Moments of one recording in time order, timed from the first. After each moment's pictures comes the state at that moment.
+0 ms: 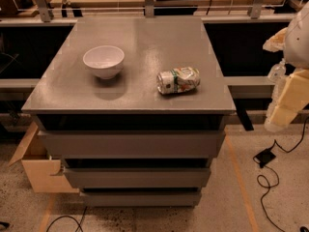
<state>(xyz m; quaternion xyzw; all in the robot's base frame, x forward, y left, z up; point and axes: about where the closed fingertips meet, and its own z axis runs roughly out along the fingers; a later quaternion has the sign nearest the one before) 0.438 -0.216 0.978 -0.60 0.78 -0.04 0.16</state>
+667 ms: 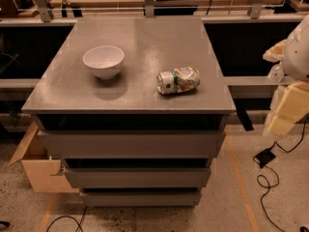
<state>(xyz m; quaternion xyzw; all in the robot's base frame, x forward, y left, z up) 0.431 -0.219 0.960 -0.59 0.79 -0.03 0.16</state>
